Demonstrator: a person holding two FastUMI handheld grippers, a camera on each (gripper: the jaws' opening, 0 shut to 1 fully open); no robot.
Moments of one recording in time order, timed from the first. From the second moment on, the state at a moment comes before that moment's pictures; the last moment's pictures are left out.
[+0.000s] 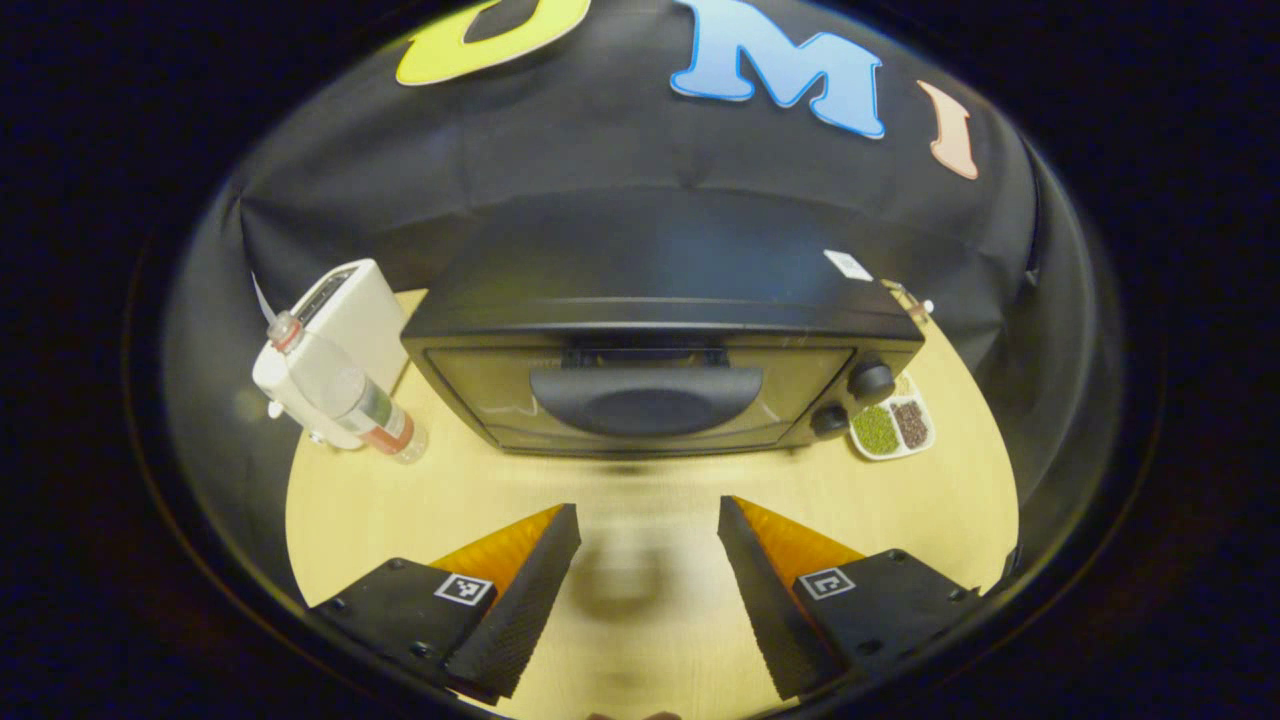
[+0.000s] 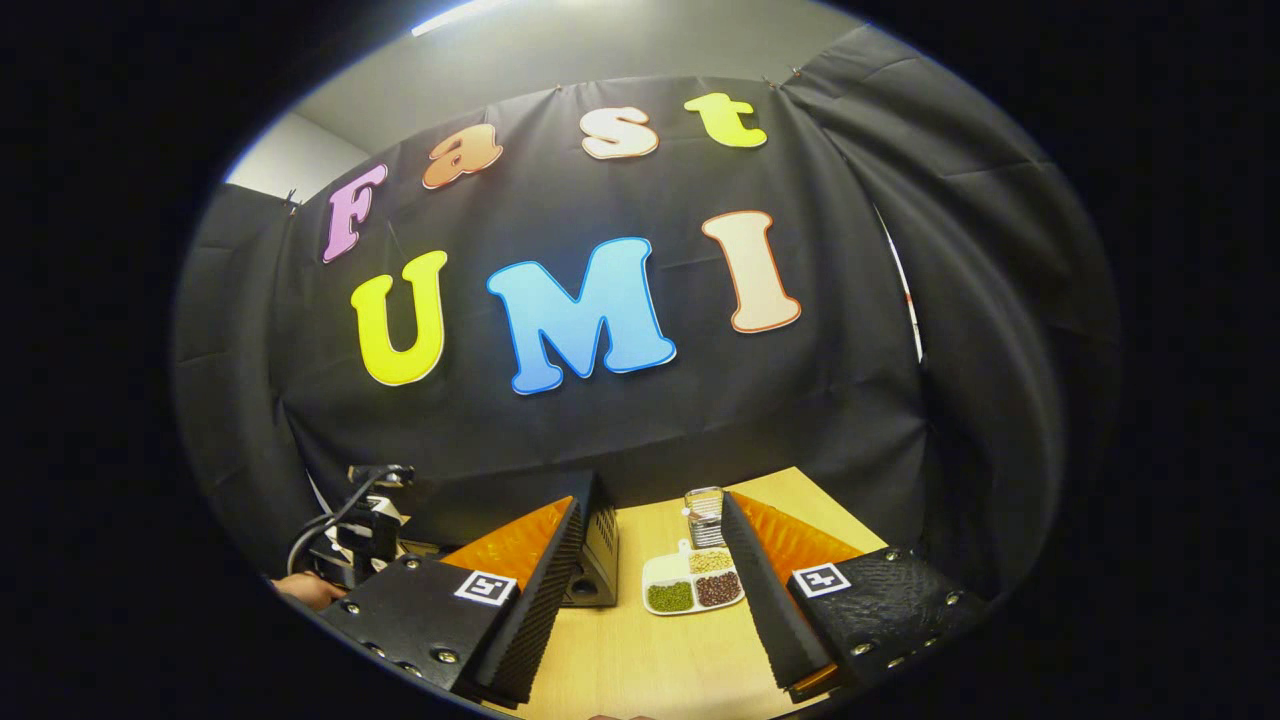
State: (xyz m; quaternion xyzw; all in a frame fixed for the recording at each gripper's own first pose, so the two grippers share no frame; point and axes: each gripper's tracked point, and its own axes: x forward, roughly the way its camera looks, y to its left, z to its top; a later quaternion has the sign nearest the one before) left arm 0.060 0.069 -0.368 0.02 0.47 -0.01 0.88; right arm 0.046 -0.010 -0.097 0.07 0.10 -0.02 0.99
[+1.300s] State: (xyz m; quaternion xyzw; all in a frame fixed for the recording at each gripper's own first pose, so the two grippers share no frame) left arm 0.021 0.037 0.009 0.00 0.03 -0.05 1.00; right arm 0.051 0.074 0.021 0.01 0.03 0.04 1.00
